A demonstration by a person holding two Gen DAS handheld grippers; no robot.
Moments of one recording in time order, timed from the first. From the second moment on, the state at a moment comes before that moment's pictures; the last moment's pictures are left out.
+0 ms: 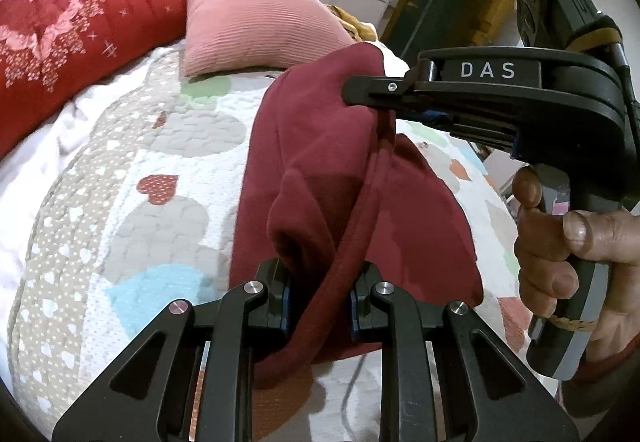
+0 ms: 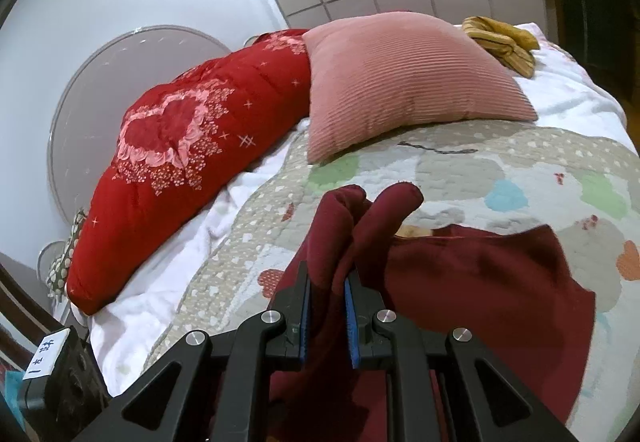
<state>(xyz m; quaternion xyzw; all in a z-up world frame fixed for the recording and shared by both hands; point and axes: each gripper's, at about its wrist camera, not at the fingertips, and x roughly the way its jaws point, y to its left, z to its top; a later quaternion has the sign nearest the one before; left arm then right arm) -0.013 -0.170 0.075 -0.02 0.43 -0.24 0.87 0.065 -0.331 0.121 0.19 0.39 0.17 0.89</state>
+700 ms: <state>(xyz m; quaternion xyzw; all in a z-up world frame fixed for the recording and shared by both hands) -0.032 -0.269 0.063 0.03 0.44 -0.29 0.85 0.028 -0.434 0.091 0.23 0.38 0.12 0.89</state>
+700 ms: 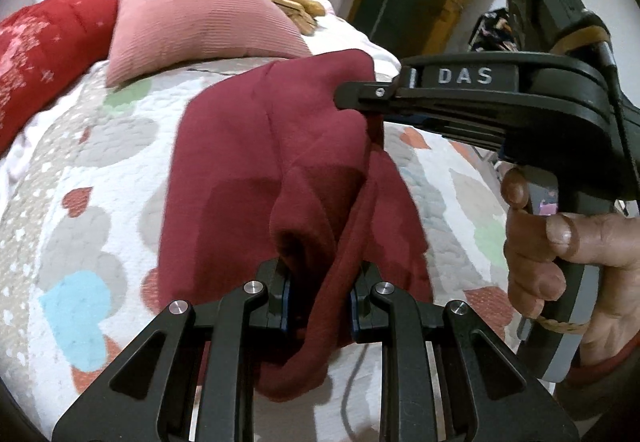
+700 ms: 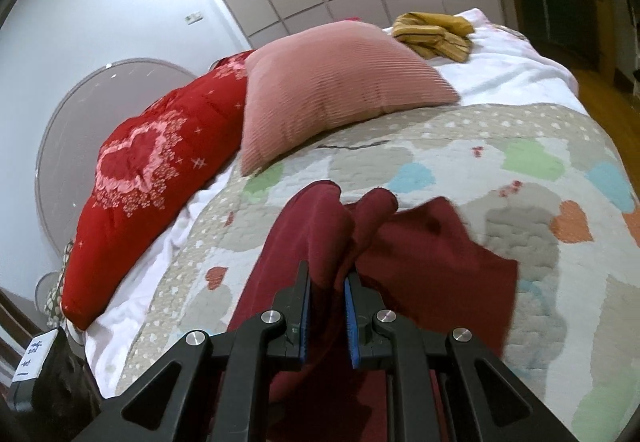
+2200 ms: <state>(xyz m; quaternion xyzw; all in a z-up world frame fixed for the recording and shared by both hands) -0.029 -0.206 0.040 0.02 0.48 -0.29 0.83 -0.024 -0.438 0.037 0.22 0.44 0.07 0.87</state>
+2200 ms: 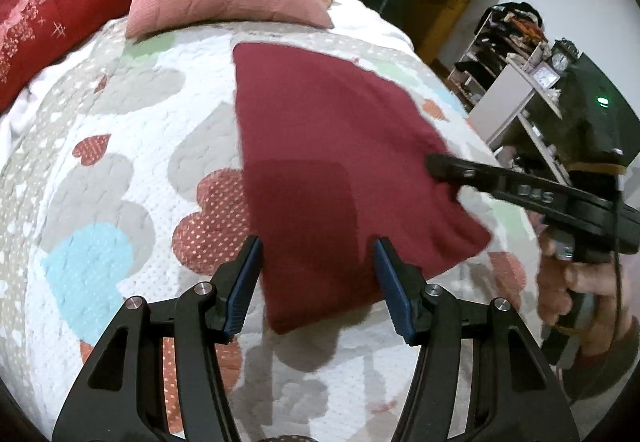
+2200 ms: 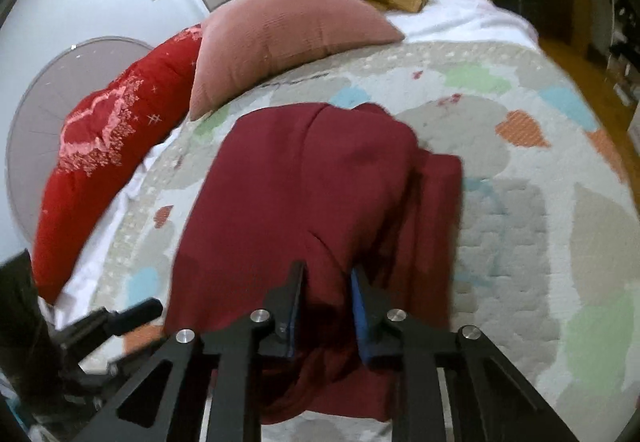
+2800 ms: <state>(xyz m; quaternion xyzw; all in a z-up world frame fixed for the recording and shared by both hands) -0.035 -0.214 0.020 0.03 0.48 -0.27 0.83 -0.078 -0.436 0.052 0.23 0.40 0.08 0.89</state>
